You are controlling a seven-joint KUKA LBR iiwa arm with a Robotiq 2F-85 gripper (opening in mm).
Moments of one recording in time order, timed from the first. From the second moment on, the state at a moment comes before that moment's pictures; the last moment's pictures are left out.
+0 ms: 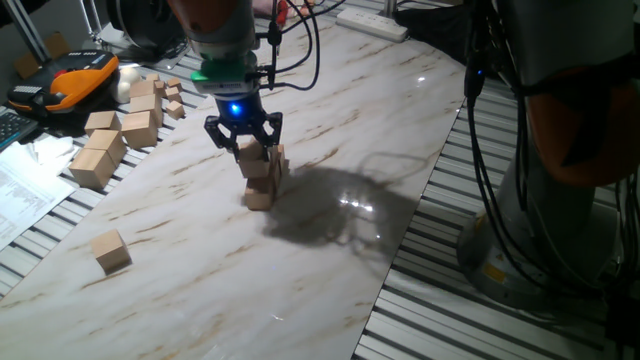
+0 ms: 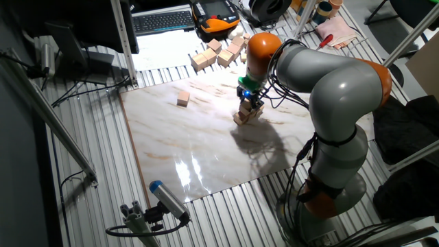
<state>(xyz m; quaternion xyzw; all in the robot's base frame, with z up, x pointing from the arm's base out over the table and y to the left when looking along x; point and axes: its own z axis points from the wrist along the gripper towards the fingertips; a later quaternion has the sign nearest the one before) 0.505 0.072 0.121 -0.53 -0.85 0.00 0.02</state>
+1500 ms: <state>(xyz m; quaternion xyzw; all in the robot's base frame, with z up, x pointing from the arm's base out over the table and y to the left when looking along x) 0.505 0.070 0.102 -0.53 -0.85 0.01 0.00</state>
